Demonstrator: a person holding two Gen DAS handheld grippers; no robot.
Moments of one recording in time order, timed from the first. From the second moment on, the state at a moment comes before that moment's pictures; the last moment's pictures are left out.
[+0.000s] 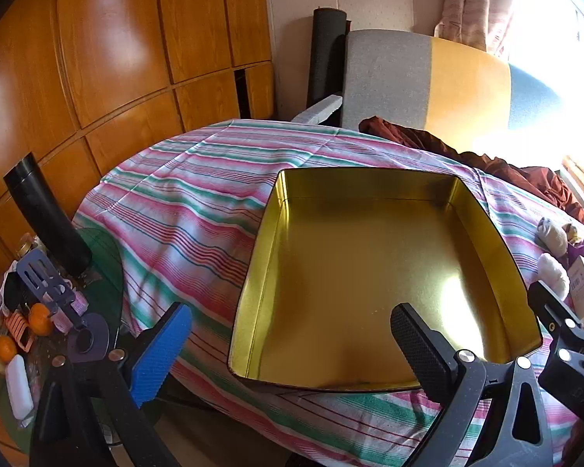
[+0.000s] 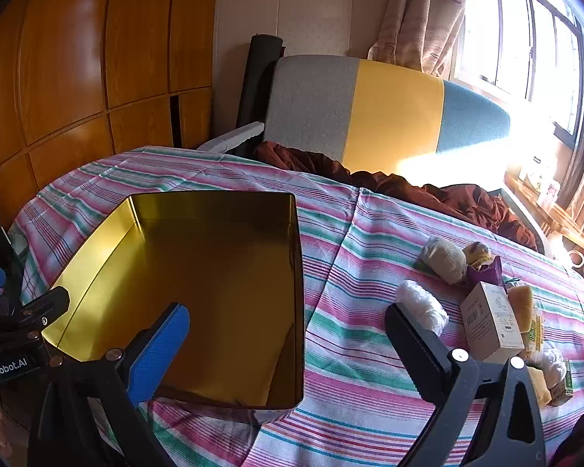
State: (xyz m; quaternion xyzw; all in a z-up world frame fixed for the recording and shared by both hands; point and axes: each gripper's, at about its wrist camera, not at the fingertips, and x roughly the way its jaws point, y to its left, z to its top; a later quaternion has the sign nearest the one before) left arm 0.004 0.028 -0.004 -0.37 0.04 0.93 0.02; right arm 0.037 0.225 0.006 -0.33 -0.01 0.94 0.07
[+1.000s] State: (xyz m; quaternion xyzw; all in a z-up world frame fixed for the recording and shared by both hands) left arm -0.003 0.062 -0.011 -0.38 0.03 0.91 0.13; right arm 0.051 0.378 0.011 -0.36 0.08 0.91 0.19
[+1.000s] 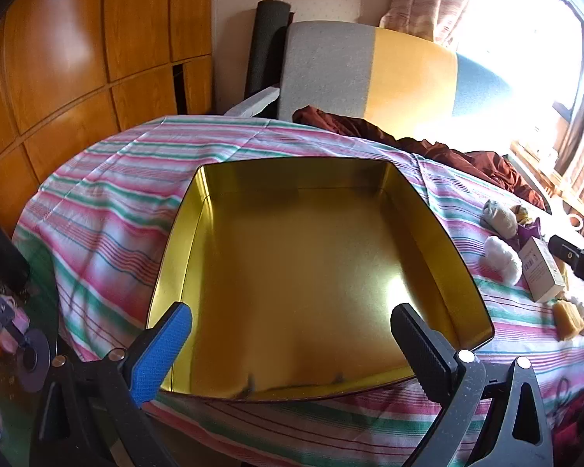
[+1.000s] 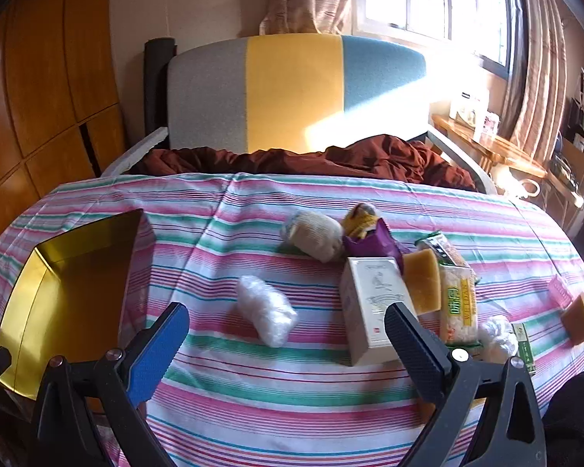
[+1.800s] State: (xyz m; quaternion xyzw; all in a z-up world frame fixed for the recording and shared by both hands) left arm -0.004 0.272 0.014 -0.38 0.11 0.86 0.33; right arm 0.116 0.563 0.001 -0.29 0.36 0.85 0.27
